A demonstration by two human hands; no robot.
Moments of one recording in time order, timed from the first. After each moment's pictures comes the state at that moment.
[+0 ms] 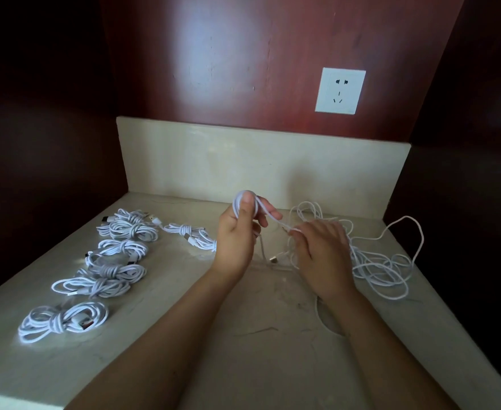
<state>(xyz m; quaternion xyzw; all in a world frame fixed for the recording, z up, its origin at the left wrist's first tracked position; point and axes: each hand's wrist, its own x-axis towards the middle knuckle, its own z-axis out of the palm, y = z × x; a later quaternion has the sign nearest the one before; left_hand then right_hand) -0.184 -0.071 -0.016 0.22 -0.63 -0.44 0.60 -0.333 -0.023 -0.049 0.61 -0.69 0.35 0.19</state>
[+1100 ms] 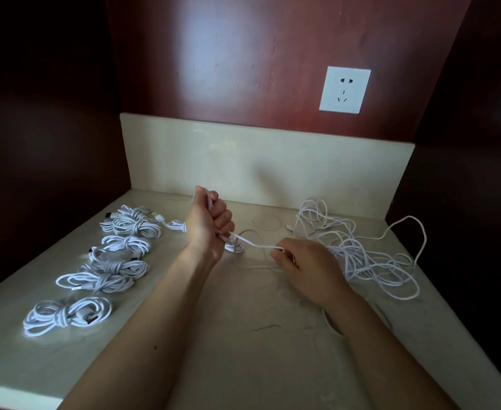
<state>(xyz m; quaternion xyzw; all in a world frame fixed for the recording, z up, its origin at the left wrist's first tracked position) -0.153 -0.119 -0.009 0.21 -0.29 -0.74 0.56 -0.321 -0.020 -0.053 0.71 -0.64 0.28 0.07</state>
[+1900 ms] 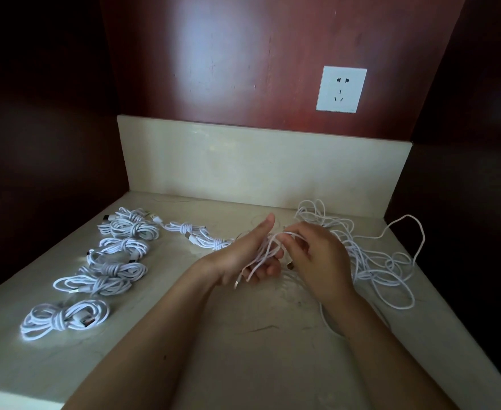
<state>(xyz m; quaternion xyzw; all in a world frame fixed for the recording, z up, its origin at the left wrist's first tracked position) -0.175 -0.087 -0.024 0.32 -0.69 -0.64 0.13 -0.321 -0.014 -0.045 0.64 -0.62 0.45 0.11</state>
